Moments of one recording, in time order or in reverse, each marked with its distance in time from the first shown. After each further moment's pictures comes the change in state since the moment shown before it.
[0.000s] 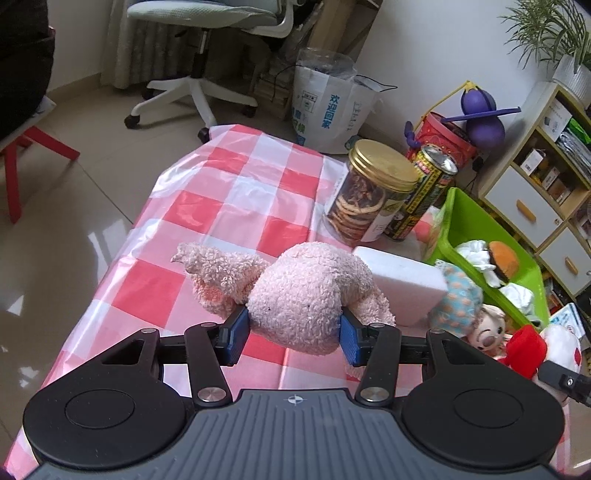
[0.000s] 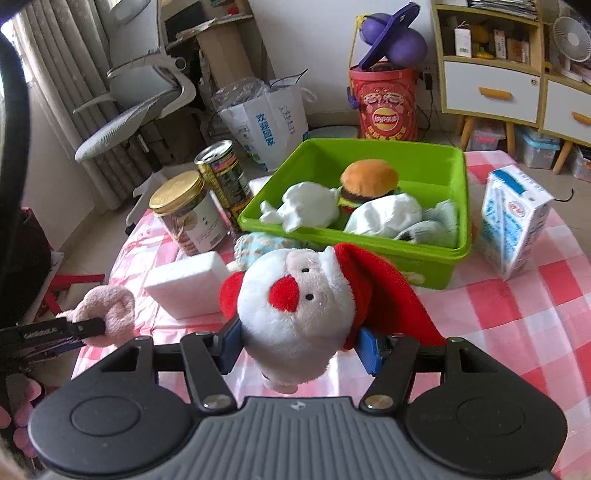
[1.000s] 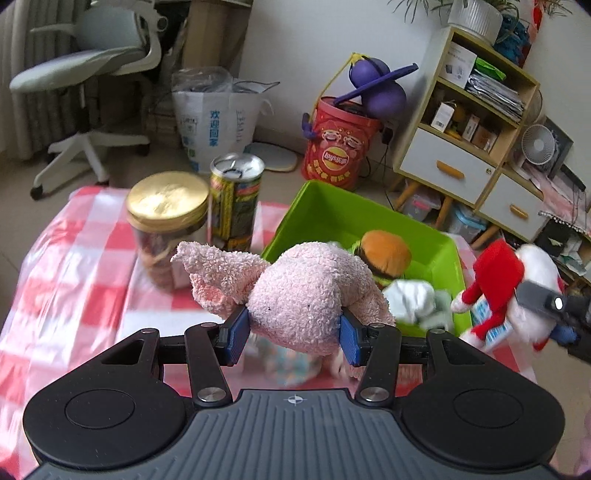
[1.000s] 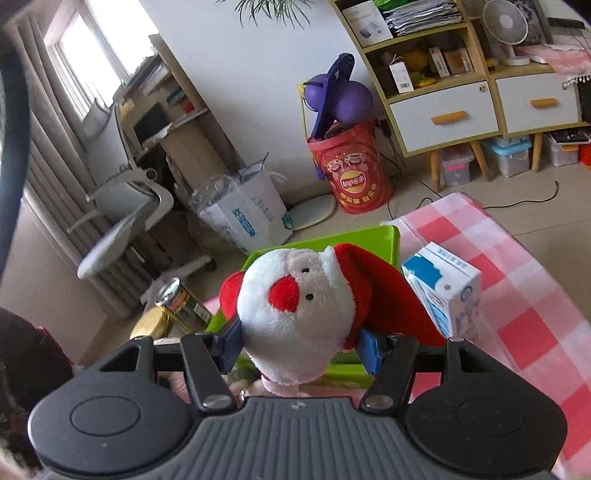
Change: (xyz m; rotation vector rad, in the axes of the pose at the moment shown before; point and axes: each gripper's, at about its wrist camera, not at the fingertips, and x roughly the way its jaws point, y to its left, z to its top) left arm 0.042 -0.176 0.015 0.262 -0.041 -0.130; right arm -0.020 -0.105 0.053 0.235 -0.237 0.084
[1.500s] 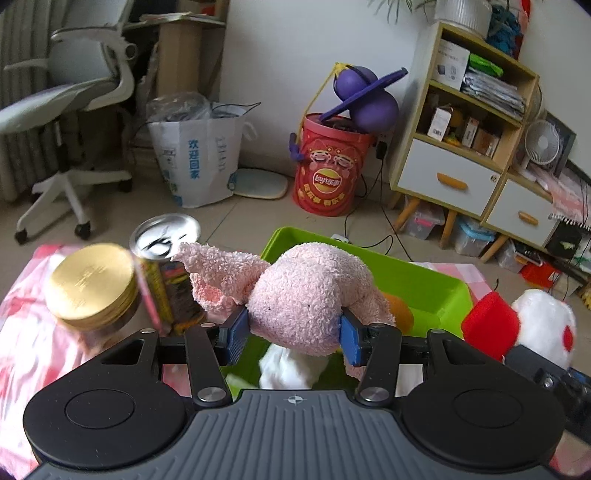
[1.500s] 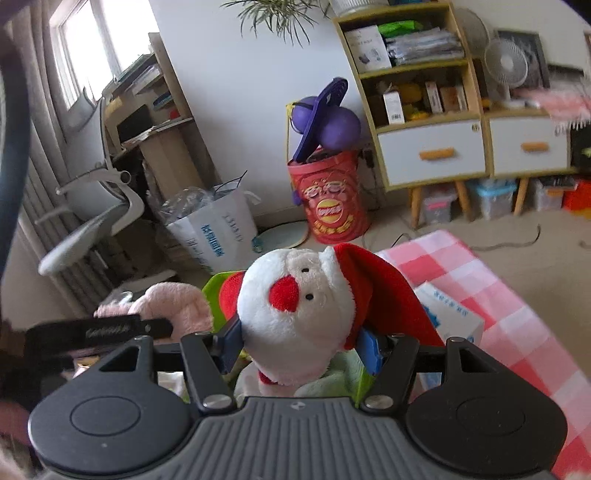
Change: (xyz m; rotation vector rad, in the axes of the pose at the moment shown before) left arm 0.071 -0.042 0.044 0.080 -0.060 0.022; right arm 0.042 0.008 0.002 -0.123 -0.101 -0.138
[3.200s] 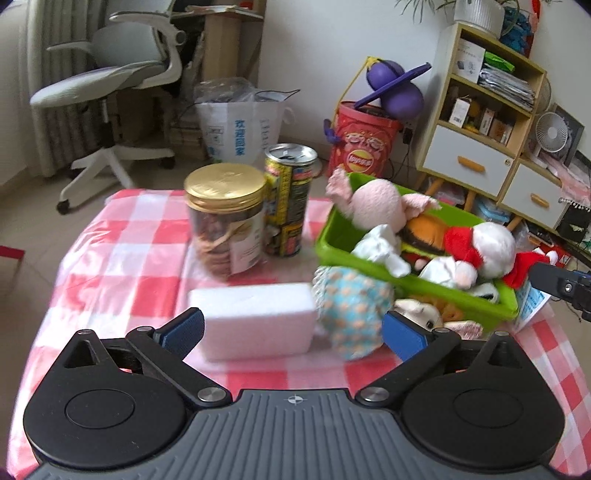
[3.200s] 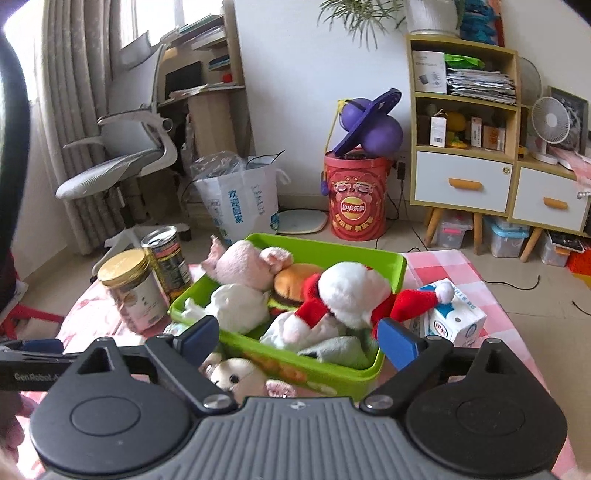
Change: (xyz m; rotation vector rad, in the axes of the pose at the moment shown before) left arm -0.099 0.074 -0.083 -0.027 0.026 0.065; right arm -0.045 0.046 -0.028 -0.253 0.048 0.009
